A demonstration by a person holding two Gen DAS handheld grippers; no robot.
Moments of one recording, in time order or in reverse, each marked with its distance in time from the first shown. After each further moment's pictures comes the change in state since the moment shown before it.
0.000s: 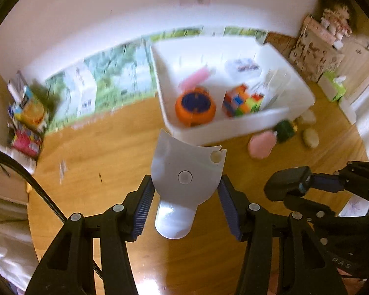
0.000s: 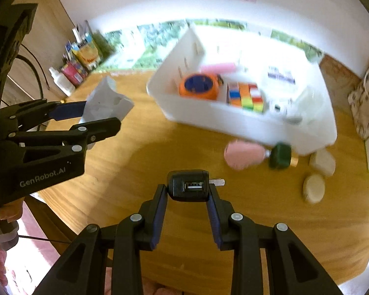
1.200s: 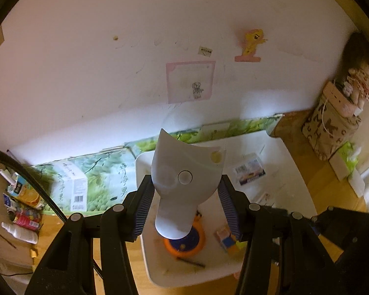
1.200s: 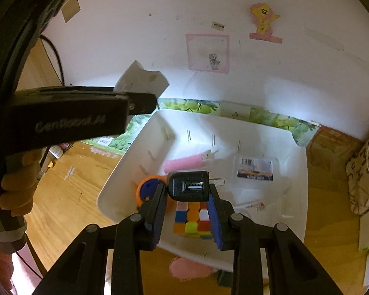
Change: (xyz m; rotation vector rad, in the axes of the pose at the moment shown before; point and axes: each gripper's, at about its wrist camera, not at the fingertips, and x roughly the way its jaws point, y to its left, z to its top) left arm 0.007 -0.026 0.189 -0.030 -0.239 0.048; right arm 0.003 -0.089 0.111 -0.034 -0.286 0.037
